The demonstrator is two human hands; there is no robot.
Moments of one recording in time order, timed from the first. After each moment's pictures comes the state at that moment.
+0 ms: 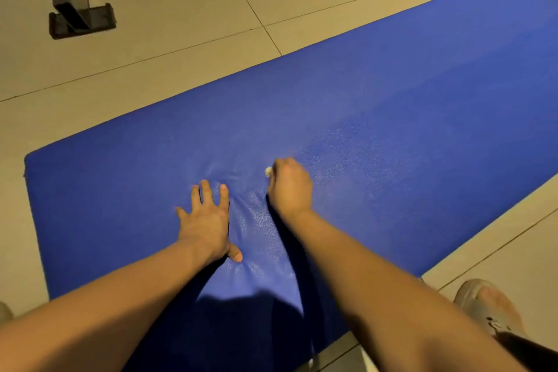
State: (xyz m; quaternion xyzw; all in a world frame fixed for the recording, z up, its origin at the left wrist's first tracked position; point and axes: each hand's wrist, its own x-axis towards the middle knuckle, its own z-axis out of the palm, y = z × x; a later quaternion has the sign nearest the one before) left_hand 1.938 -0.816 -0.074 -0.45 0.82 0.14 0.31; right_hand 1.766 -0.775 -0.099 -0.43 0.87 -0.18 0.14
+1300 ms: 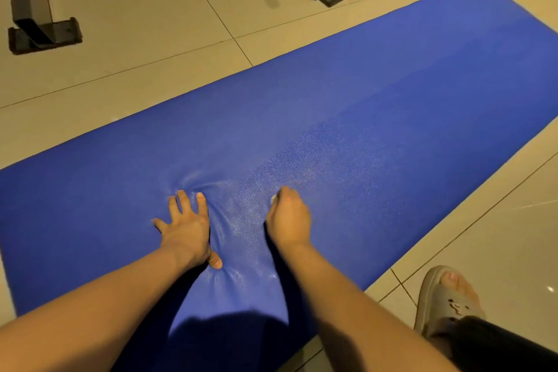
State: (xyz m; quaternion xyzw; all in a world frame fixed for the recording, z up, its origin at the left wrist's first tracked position) left_hand 1.931 -0.818 -0.079 -0.46 0.81 0.15 0.33; right_hand 1.766 -0.711 -0.098 -0.33 0.91 -0.18 0.19
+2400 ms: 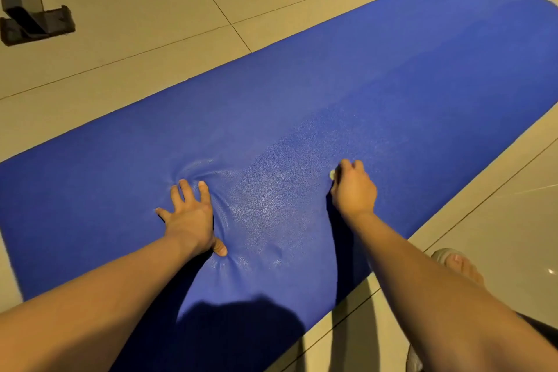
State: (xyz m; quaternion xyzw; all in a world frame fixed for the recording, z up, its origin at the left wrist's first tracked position) left_hand 1.931 -0.819 -0.080 -0.46 0.82 0.15 0.32; right_hand 1.654 -0.659 -0.105 -0.32 0.94 -0.10 0.08
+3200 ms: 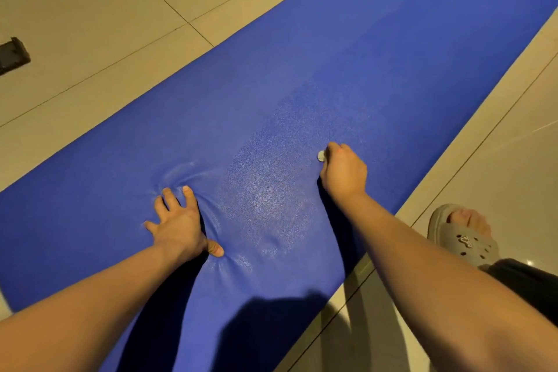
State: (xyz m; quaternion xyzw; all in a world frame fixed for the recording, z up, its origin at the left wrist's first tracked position) left_hand 1.932 -0.820 -0.080 -0.47 0.82 0.15 0.30; right_hand 1.664 -0.648 -0.104 -0.27 0.95 -0.13 0.09
